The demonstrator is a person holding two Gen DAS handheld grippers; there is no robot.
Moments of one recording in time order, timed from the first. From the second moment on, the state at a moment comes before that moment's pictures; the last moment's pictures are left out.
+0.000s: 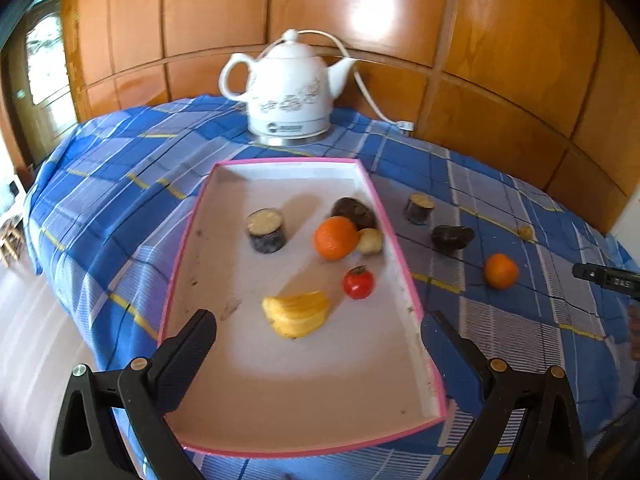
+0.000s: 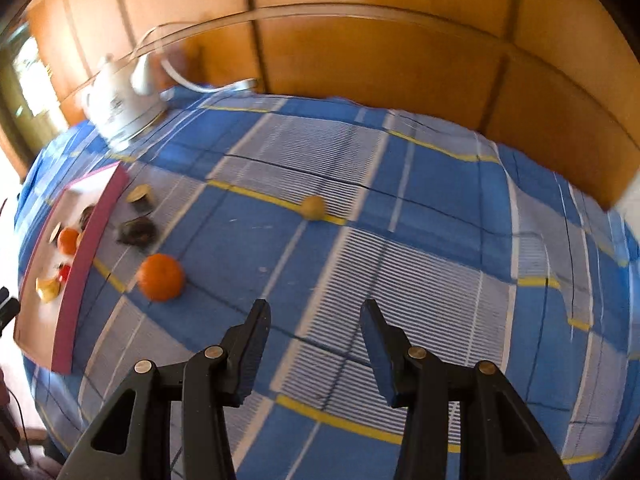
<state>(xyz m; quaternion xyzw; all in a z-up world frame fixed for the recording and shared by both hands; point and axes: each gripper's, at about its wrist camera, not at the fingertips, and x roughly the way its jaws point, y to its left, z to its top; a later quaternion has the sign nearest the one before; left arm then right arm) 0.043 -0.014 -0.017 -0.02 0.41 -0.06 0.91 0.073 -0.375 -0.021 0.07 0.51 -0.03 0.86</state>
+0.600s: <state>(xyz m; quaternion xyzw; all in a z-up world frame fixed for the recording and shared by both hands) 0.164 -0.111 -0.003 0.02 0.48 -0.19 0.86 0.080 -0.368 -0.008 0.09 0.50 0.00 0.86</state>
